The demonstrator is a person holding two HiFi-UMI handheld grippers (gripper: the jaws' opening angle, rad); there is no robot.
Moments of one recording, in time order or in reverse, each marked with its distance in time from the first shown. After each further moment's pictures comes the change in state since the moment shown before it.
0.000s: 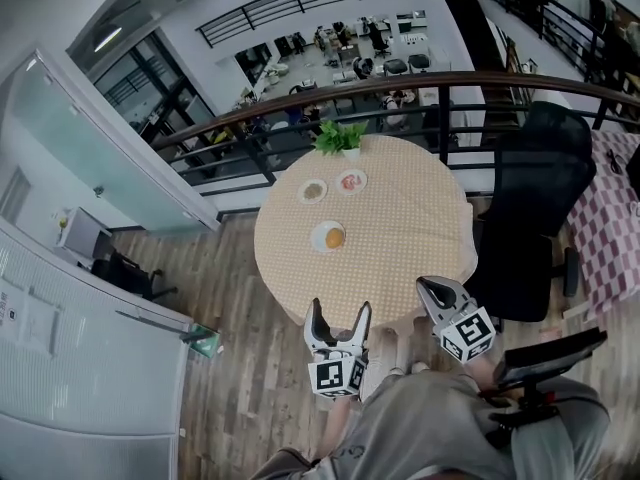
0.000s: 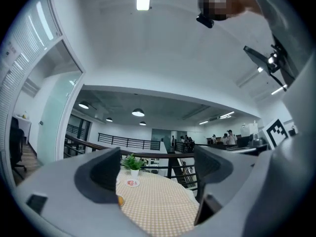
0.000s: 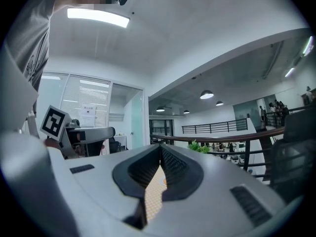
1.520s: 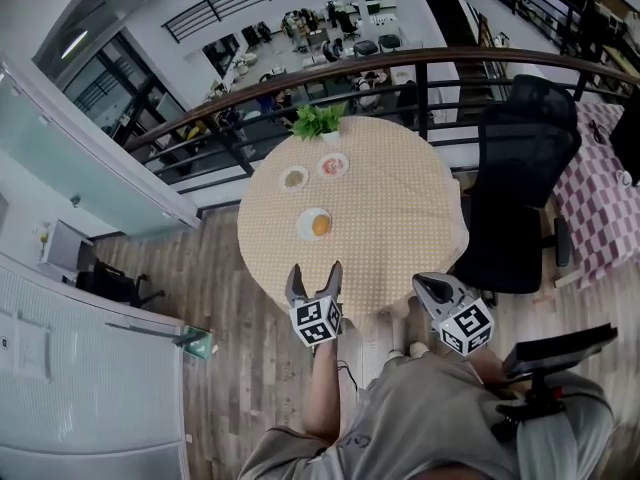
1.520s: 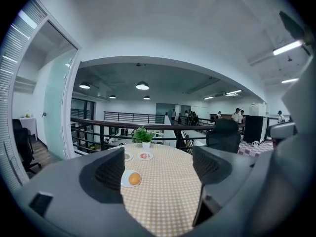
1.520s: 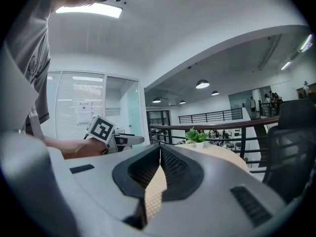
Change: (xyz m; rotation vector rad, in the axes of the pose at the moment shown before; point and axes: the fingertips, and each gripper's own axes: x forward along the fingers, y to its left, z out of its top) left arm 0.077 0.098 -0.099 0.034 0.363 0.043; right arm -0.004 0.017 -0.040 0.058 0.121 -0.040
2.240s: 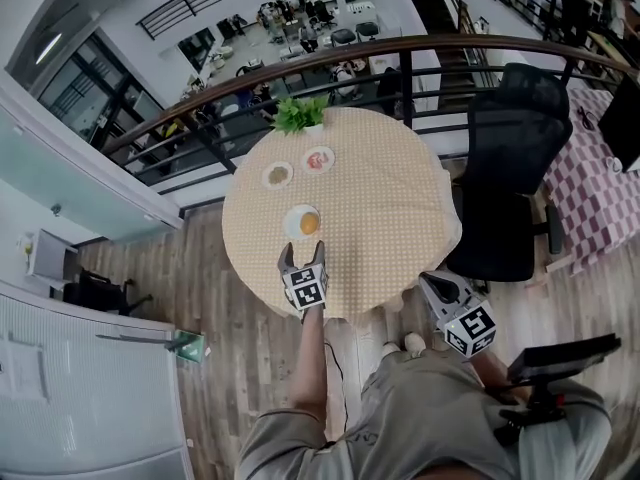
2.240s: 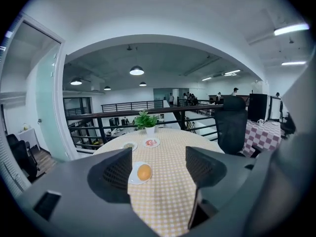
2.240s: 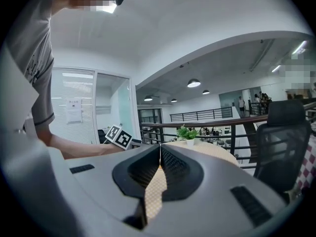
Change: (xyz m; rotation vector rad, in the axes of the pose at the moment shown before) left arm 0.112 0.048 -0.056 0.125 0.193 0.006; right arm -0.003 -0.022 -0.012 0.031 0.026 -0.114
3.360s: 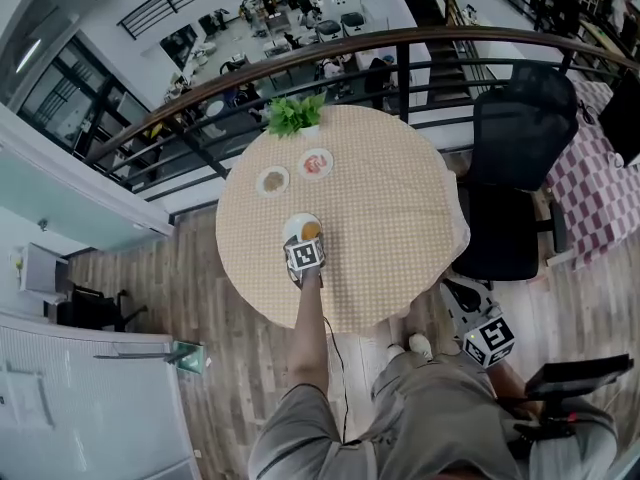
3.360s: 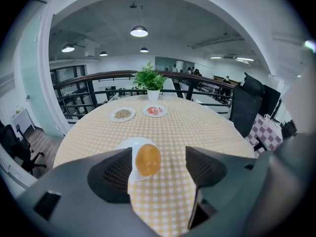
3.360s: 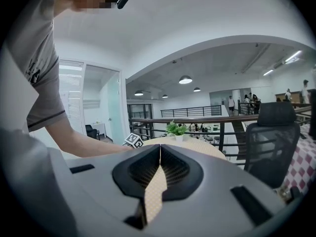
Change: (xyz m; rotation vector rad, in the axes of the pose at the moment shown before) left arm 0.192 0.061 -0.104 -0.073 0.370 -0.025; right arm 0.025 -0.034 -0.004 -0.015 0.056 -0.127
